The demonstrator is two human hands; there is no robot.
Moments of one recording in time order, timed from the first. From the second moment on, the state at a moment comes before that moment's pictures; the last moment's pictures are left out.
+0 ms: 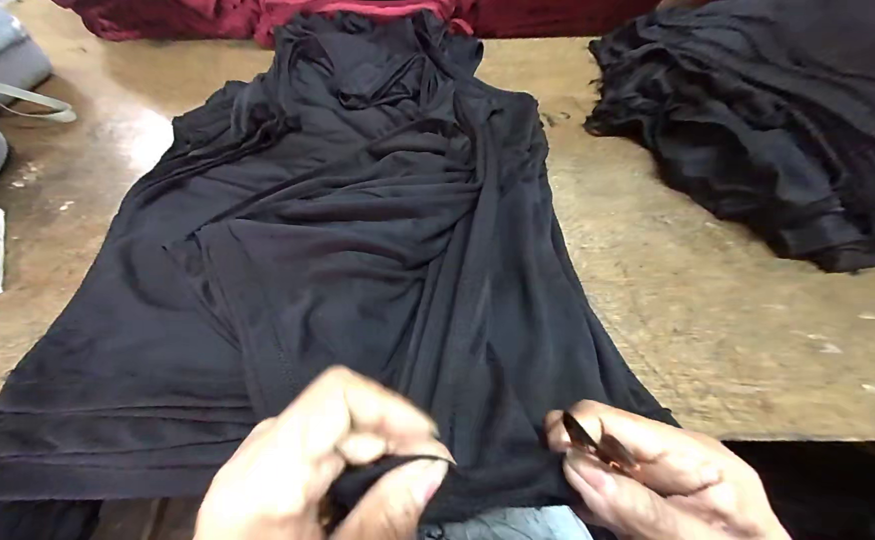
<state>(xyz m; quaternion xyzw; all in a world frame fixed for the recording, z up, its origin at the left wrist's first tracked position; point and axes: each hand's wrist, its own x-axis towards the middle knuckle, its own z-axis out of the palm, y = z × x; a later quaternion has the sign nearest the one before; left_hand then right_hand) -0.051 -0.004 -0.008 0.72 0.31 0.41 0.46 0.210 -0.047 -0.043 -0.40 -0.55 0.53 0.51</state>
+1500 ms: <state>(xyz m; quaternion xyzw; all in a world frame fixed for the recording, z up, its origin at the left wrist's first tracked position) -0.029 0.010 -0.002 0.61 0.46 0.29 0.58 0.215 -0.053 -0.041 -0.46 -0.83 0.01 0.32</state>
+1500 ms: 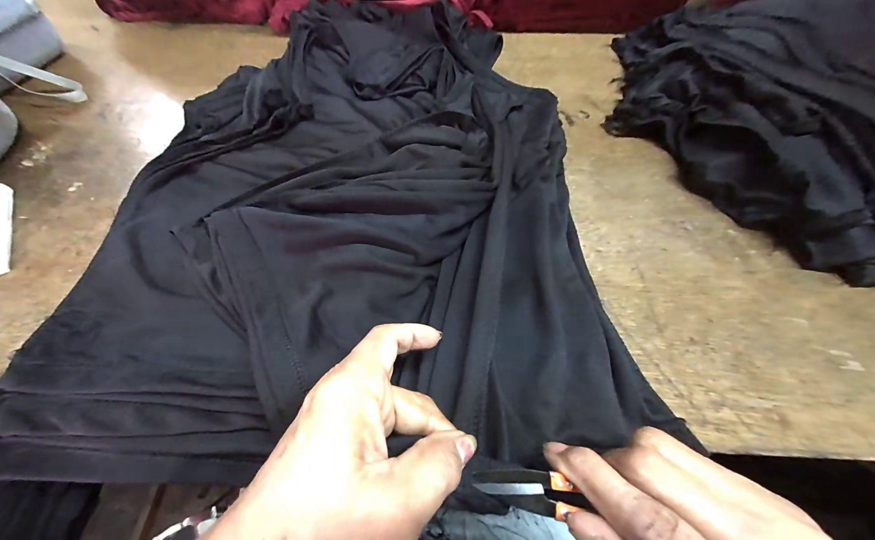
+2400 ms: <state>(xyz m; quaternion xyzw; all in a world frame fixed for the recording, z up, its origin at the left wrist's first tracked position) -0.027 0.016 -0.005 0.61 0.45 0.27 0.60 0.219 -0.044 -0.040 -0.44 -0.84 0.01 0.31</state>
